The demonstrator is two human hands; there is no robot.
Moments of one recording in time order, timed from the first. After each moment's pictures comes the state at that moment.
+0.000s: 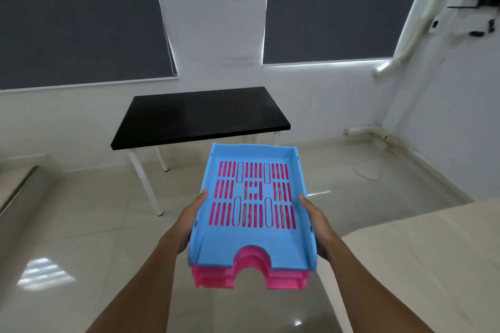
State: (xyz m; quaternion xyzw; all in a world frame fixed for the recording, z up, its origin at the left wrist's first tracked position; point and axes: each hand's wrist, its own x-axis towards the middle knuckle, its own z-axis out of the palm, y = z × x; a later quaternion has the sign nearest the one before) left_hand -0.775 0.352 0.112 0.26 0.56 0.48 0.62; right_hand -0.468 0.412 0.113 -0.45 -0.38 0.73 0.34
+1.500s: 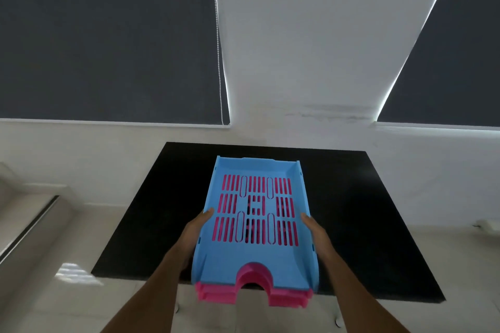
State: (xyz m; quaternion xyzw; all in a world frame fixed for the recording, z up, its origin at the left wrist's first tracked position) left_hand -1.181 0.948 0.075 0.16 0.57 0.55 0.59; right_hand -0.906 1.096 0.075 -0.42 -0.42 0.76 0.24
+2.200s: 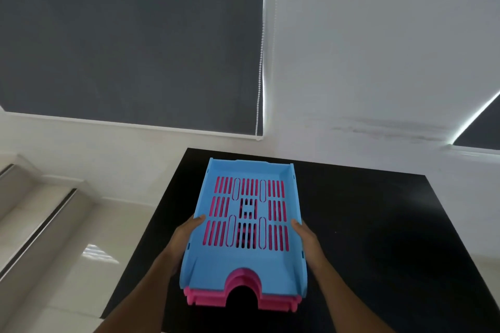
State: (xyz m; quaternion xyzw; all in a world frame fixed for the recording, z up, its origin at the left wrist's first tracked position) left_hand -1.354 1.005 0.047 0.11 0.59 0.56 0.58; right_hand -1.090 1.184 0.030 -0.40 -0.38 0.81 0.21
